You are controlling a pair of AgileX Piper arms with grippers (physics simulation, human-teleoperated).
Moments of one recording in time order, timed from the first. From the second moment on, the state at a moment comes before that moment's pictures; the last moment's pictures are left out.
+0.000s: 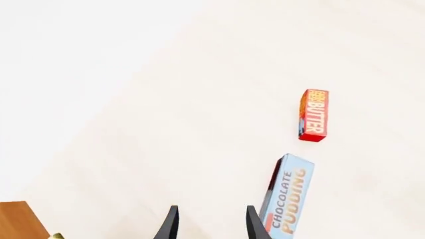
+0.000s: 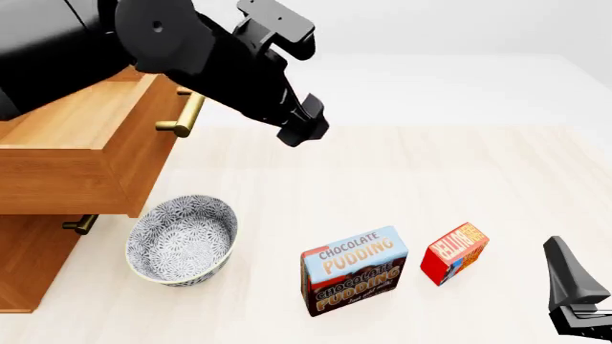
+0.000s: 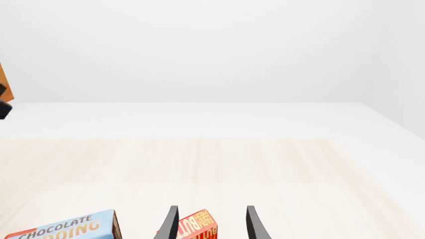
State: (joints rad) left arm -0.73 1.54 -1.54 0.83 0.18; right arm 0.00 0.01 0.00 0.00 0.00
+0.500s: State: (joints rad) left arm -0.77 1.65 -1.57 0.80 0.18; right arm 0.00 0.01 0.00 0.00 0.00
